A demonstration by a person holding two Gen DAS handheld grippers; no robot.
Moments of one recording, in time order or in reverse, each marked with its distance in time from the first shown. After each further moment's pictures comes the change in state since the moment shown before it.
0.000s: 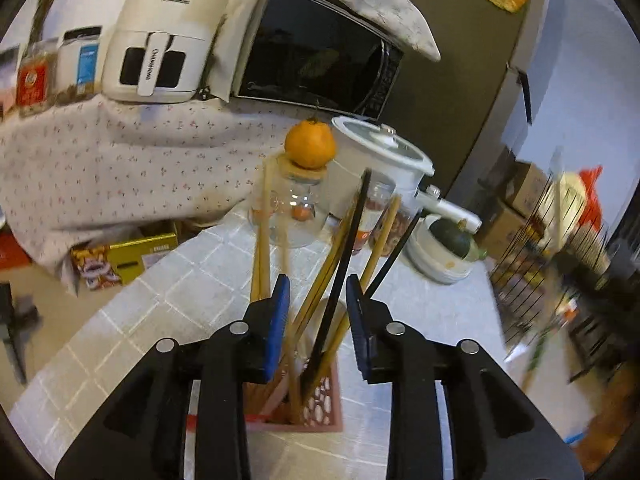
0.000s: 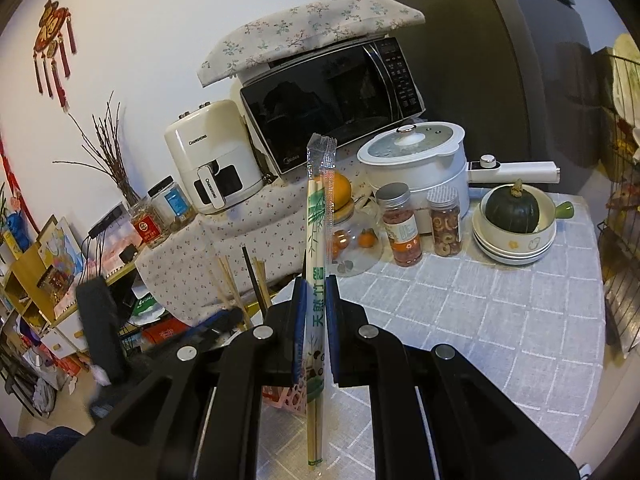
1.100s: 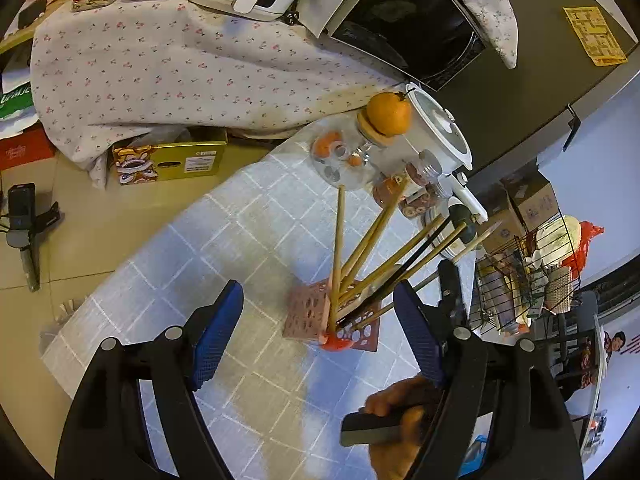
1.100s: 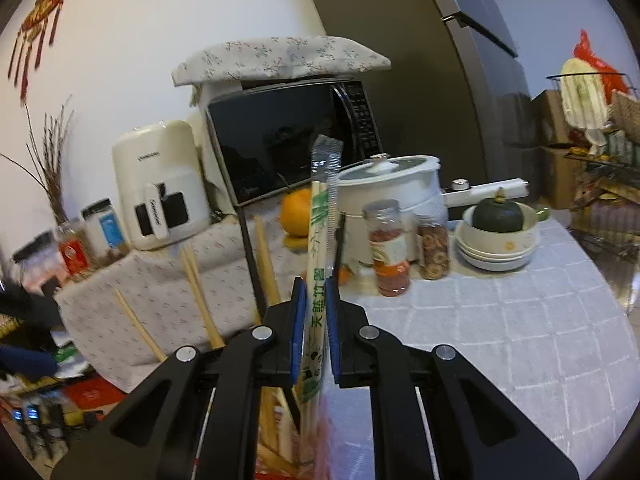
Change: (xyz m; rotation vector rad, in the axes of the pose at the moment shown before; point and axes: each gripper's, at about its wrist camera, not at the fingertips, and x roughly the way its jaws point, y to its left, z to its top) left arm -0.052 0.096 0.042 -0.284 0.342 -0.001; right arm 0.096 0.069 -0.080 0.015 -0.306 -0.310
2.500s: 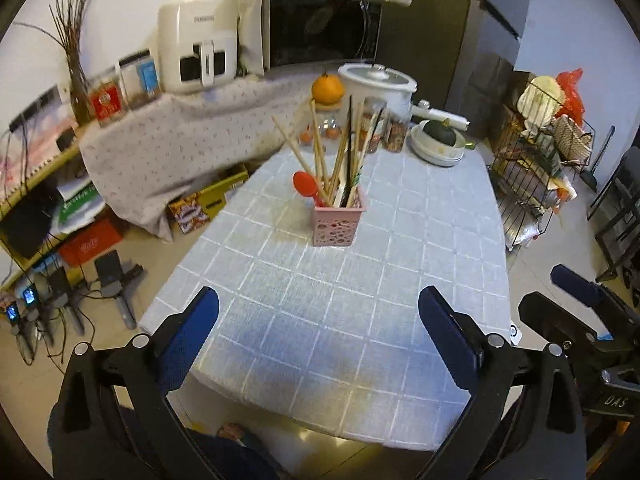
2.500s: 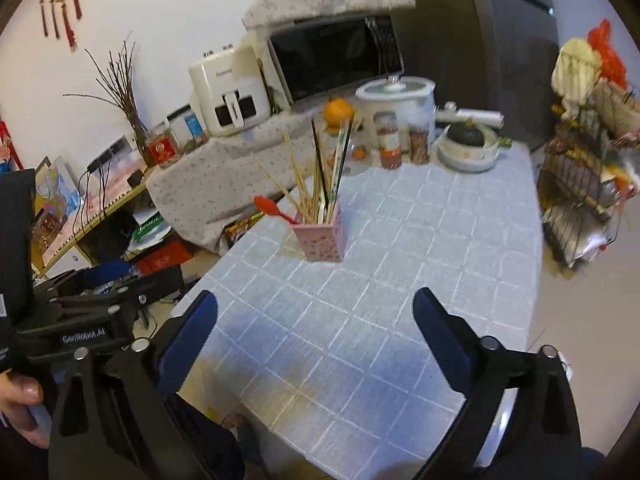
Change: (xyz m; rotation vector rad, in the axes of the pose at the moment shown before) left arm -0.121 -0.078 -0.203 0.460 -0.155 0.271; right arm -0.287 -0.018 0.042 -0.093 0.424 0.119
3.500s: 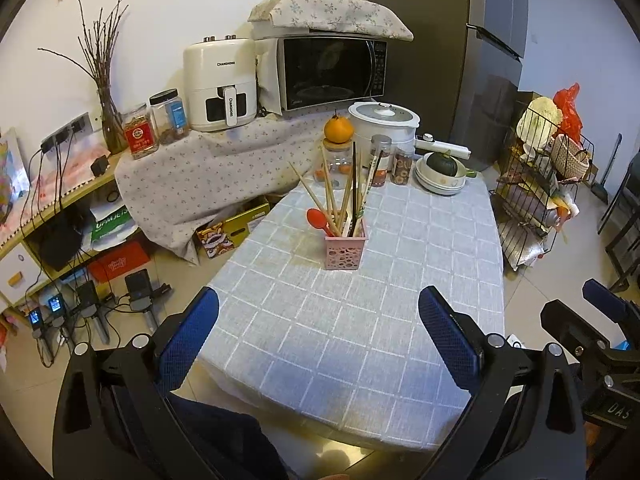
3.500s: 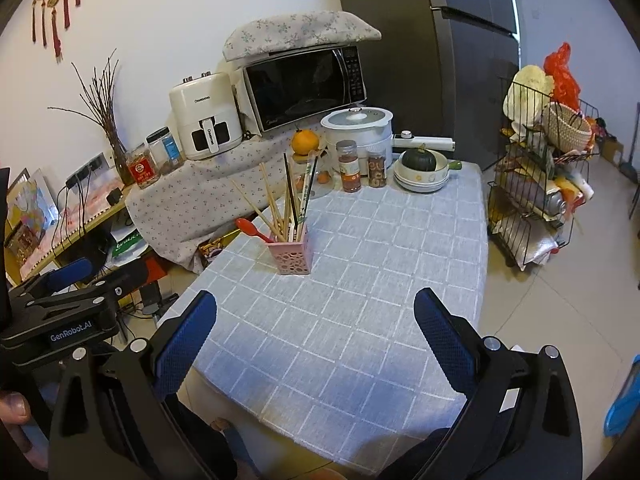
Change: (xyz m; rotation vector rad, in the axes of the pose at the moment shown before) left arm -0.064 -0.017 0.000 0.000 -0.105 0.074; right arm -0.060 0.012 0.006 0.013 -0.034 -0.120
